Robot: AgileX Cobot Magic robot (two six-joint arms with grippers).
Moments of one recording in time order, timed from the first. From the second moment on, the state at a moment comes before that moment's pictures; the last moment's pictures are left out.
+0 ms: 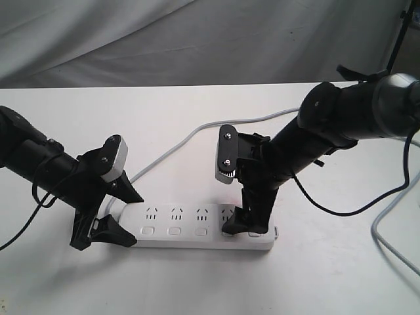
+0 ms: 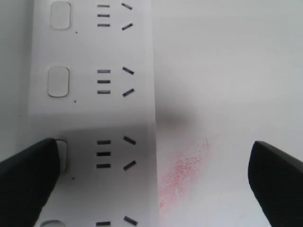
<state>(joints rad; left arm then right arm) -0.13 2.01 -1.01 -0.95 0.89 2.09 0.17 1.98 -1.15 0.70 0.61 -1.62</state>
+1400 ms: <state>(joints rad) -0.13 2.01 -1.01 -0.95 0.89 2.09 0.11 1.86 -1.05 0.81 0.54 -1.69</state>
